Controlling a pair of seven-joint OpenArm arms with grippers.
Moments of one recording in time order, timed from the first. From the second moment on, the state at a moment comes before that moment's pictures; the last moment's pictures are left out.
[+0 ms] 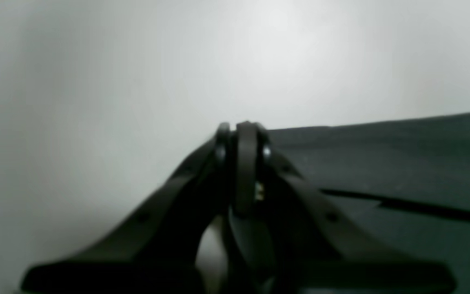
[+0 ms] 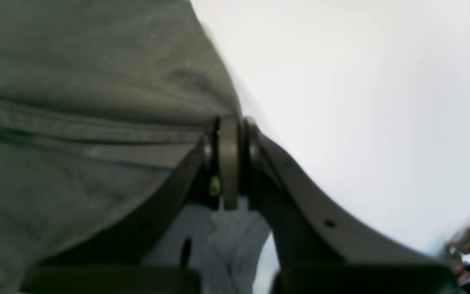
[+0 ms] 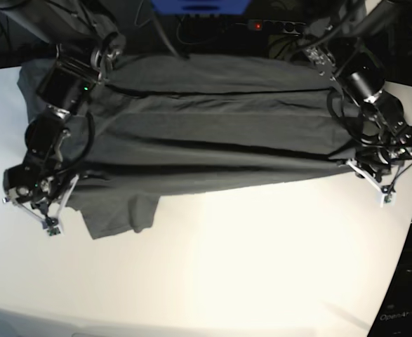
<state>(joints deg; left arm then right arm) -16.2 -4.1 -46.9 70.1 13.2 -39.5 48.2 16.6 0.0 28.5 86.7 -26.8 41.0 -62.6</state>
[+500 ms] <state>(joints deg) -15.4 -2.1 -46.9 72.2 13.1 -39.4 48.6 12.6 -0.2 27.0 99.1 -26.6 41.1 -62.8</state>
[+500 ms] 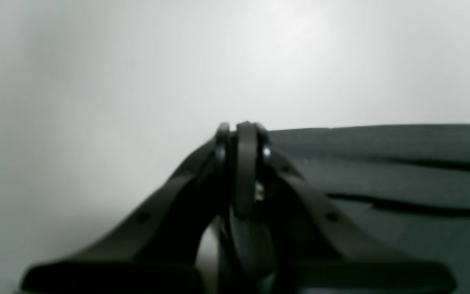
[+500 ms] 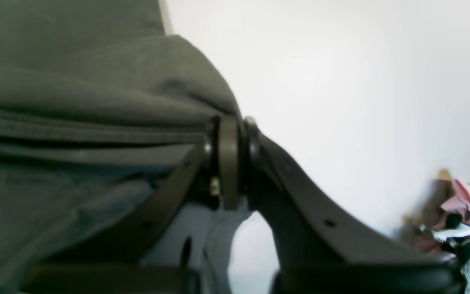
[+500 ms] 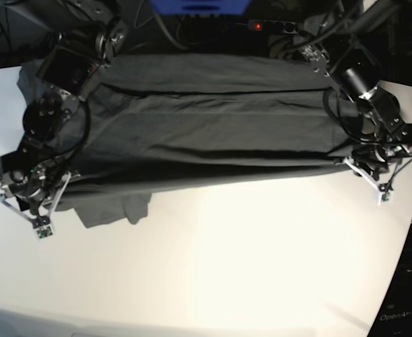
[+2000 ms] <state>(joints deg) -10.9 0.1 -46.8 88.5 8.0 -39.3 75.4 -3.3 1.5 26.7 109.6 -26.4 41.2 -62.5</state>
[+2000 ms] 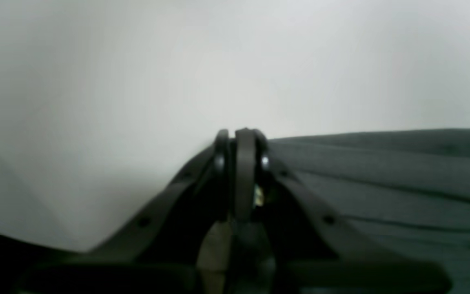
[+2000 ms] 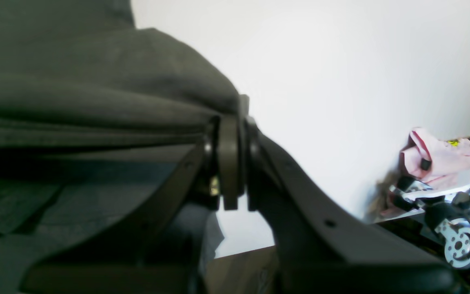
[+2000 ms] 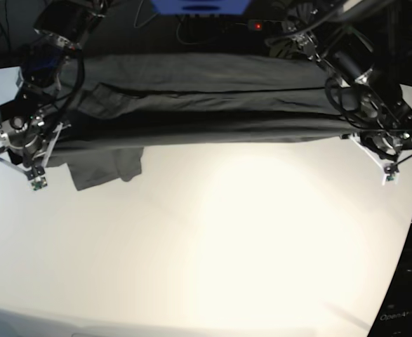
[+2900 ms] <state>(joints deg) -2.9 -1.4 -38.1 98.6 0.9 -39.1 80.1 -10.6 2.3 26.6 109.7 -31.4 41.3 -61.9</state>
